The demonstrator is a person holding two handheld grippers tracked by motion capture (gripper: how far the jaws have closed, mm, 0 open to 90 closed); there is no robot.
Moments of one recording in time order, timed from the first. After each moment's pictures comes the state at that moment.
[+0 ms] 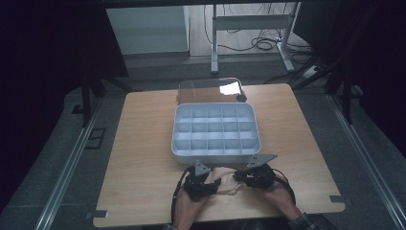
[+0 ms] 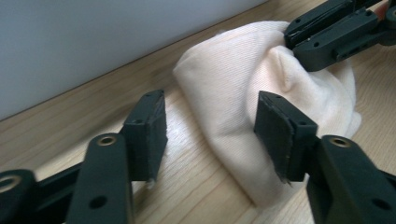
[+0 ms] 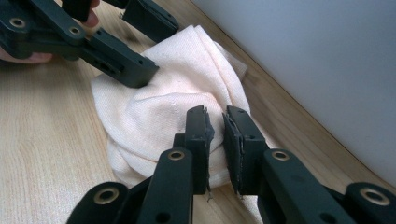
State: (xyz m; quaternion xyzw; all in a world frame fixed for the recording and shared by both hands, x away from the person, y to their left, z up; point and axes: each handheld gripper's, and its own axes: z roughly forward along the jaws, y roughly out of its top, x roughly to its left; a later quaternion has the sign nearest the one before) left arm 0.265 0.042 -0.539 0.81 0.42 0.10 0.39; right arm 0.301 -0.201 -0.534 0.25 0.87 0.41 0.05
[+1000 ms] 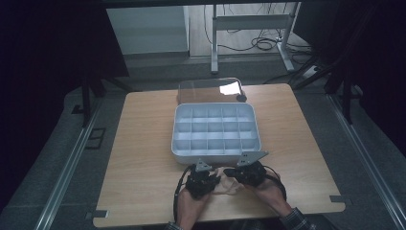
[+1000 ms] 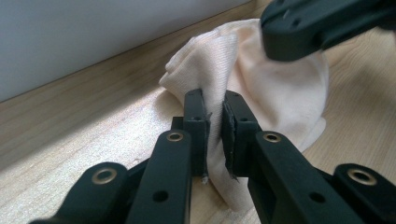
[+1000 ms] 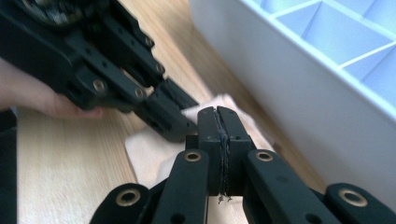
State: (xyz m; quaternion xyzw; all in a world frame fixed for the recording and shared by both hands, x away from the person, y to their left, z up) left arm 0.269 0.040 -0.533 0.81 0.43 0.04 0.39; right arm 0.298 -0.169 -0.506 0.21 0.87 0.43 0.07
